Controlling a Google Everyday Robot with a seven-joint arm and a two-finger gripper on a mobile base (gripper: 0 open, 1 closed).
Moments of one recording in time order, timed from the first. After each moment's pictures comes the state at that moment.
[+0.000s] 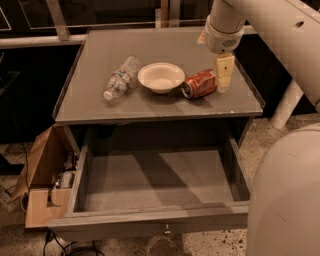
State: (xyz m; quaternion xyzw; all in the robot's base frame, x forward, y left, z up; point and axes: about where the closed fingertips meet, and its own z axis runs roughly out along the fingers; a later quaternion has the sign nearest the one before) arm 0.701 -0.175 0.905 -0.76 0.63 -0.13 0.12
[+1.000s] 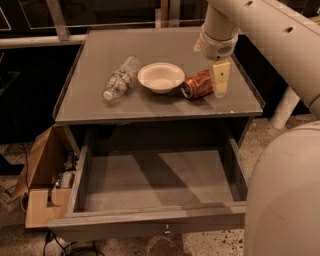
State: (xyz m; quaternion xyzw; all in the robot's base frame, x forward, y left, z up) arm 0.699 -0.169 0.885 -0.77 0.62 -0.13 0.10
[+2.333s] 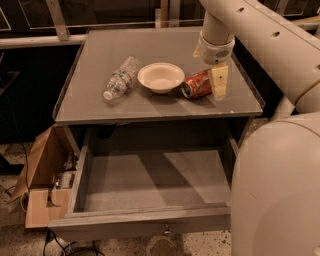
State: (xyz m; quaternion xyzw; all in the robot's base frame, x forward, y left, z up) arm 0.708 -0.173 0.863 -0.77 0.62 -0.11 0.08
